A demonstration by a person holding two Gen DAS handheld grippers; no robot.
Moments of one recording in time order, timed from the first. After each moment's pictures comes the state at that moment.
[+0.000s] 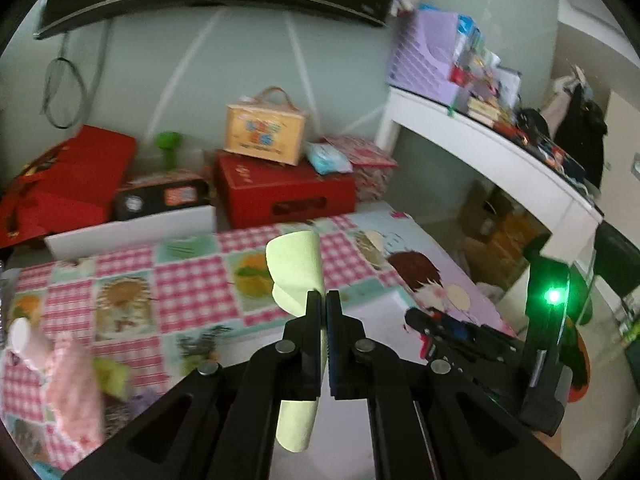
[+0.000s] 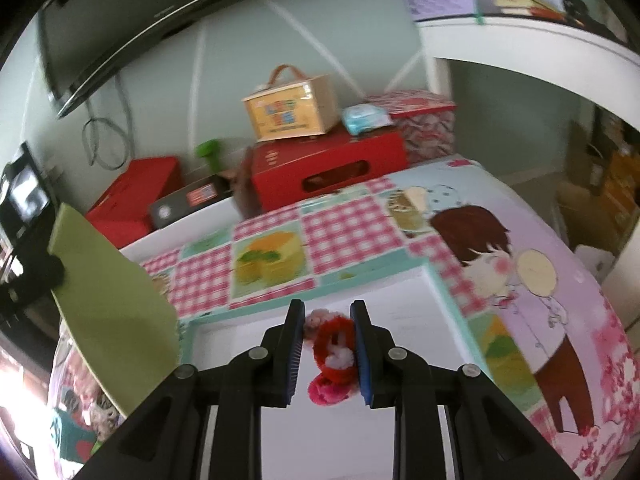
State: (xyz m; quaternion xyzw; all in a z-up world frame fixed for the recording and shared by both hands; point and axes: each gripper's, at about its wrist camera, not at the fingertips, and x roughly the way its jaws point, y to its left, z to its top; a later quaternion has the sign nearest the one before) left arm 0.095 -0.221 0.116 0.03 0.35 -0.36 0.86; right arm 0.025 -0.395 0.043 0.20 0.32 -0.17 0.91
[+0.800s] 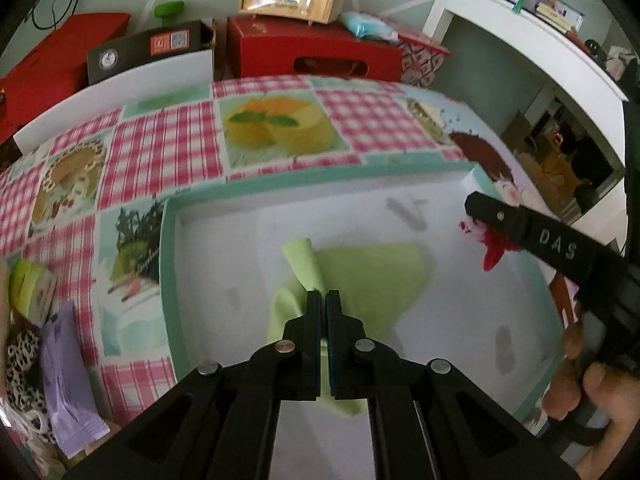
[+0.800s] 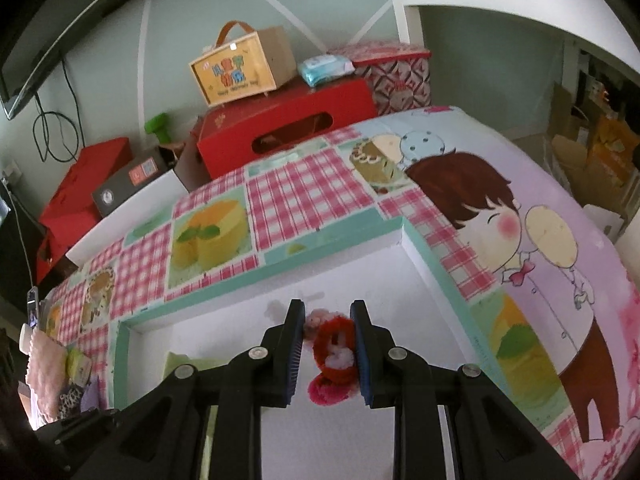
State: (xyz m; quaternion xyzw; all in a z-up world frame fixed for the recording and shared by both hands) left arm 0.119 -0.255 -0.035 0.07 0.51 -0.30 0.80; right arm 0.064 -0.425 -0.025 0.22 0.38 -0.20 0.87
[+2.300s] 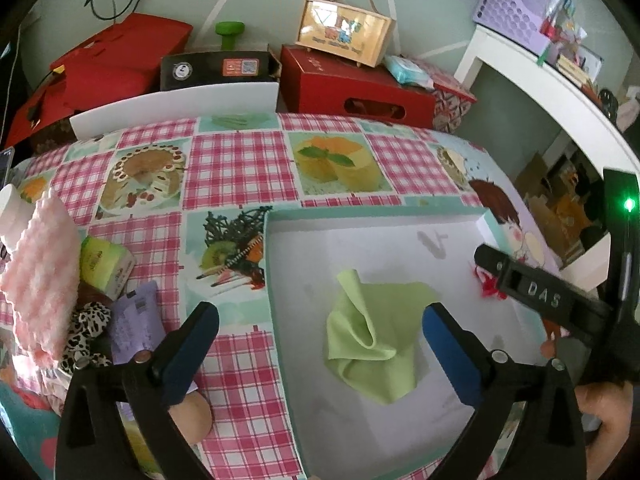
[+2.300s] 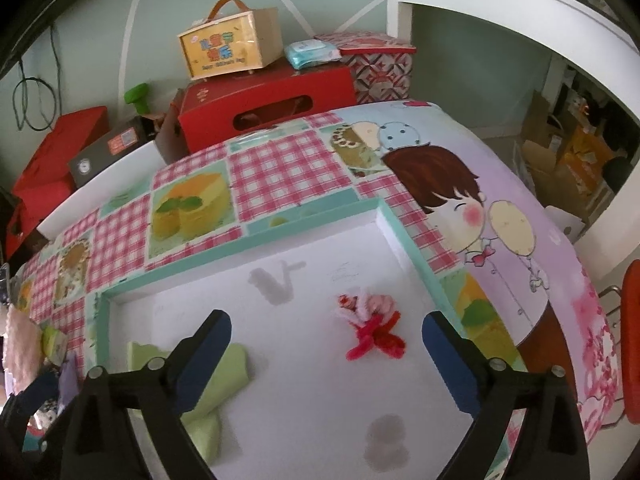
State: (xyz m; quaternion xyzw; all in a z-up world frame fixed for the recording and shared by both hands) left arm 0.117 -0.190 0.010 0.01 0.48 -0.25 0.84; right arm 0.059 -0.402 -0.006 0.17 0.44 -0.24 0.85
